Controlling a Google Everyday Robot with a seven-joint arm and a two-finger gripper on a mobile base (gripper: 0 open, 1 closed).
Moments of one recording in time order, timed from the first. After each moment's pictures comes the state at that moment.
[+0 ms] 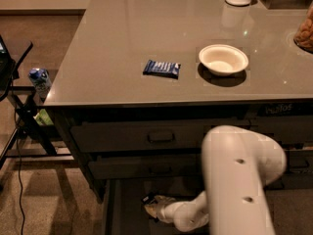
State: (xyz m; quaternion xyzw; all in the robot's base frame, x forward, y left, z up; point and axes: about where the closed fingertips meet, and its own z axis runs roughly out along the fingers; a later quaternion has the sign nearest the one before) arm 0.481 0.013 0.245 -0.29 0.88 0.21 0.31
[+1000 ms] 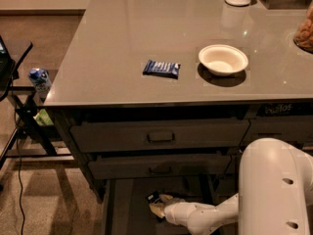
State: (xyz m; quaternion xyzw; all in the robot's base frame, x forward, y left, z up) arm 0.472 -0.012 0.287 -0.26 0.86 0.26 0.35
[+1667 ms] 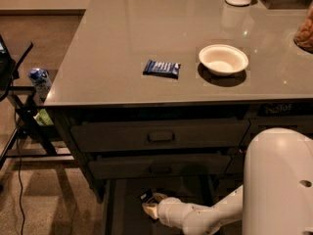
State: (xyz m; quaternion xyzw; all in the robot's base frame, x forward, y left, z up) arm 0.453 0.014 0.348 -0.28 0.85 0.26 0.37
